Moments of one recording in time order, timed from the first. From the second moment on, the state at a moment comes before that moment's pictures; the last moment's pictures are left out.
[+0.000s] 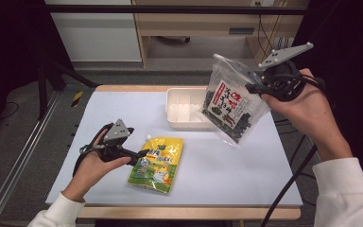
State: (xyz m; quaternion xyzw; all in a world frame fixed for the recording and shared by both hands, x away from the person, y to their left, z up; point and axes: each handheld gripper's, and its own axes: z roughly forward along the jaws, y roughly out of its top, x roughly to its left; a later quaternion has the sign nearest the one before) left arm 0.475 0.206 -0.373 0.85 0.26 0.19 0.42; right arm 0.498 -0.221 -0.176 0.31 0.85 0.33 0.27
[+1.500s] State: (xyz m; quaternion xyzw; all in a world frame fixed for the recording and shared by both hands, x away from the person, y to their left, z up) left arm 0.496 0.309 -0.373 0.79 0.34 0.22 0.46; right arm 0.612 -0.214 -0.191 0.38 0.81 0.34 0.28
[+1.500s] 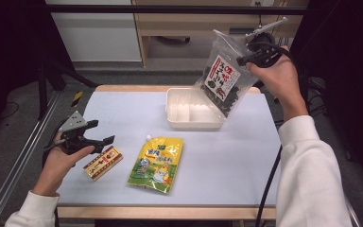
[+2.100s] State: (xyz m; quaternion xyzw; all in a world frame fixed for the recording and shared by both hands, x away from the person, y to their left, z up) left arm 0.495 0.313 -0.376 0.79 0.34 0.21 0.46; right arm 0.632 -0.191 -0.196 0.37 0.82 0.34 0.28
